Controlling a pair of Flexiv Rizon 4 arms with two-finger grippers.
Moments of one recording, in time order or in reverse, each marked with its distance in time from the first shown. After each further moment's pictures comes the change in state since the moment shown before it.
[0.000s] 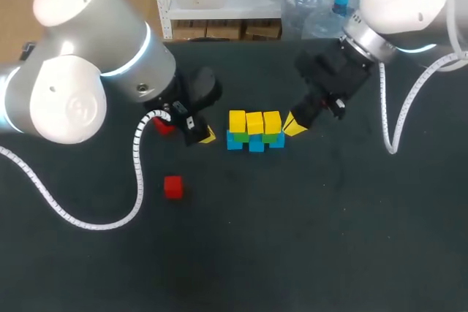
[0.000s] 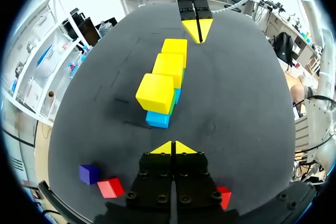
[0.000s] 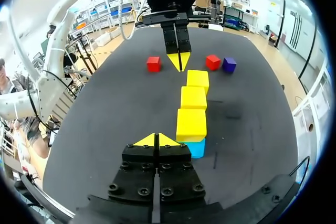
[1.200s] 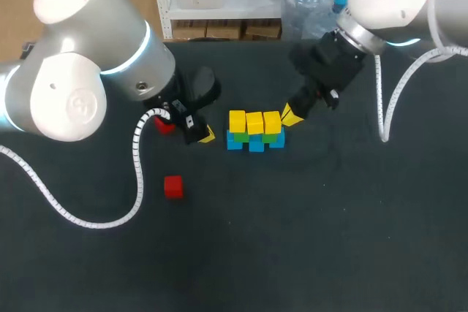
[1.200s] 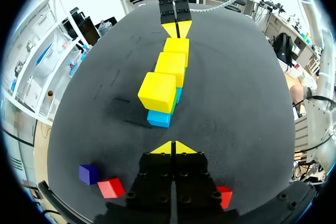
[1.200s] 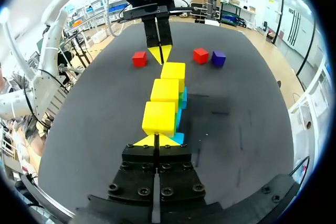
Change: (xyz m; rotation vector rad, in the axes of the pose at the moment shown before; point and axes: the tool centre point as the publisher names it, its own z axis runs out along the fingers) left arm 0.001 0.002 0.000 0.009 0.002 -0.004; right arm 0.007 -0.033 0.000 0.019 0.033 0.008
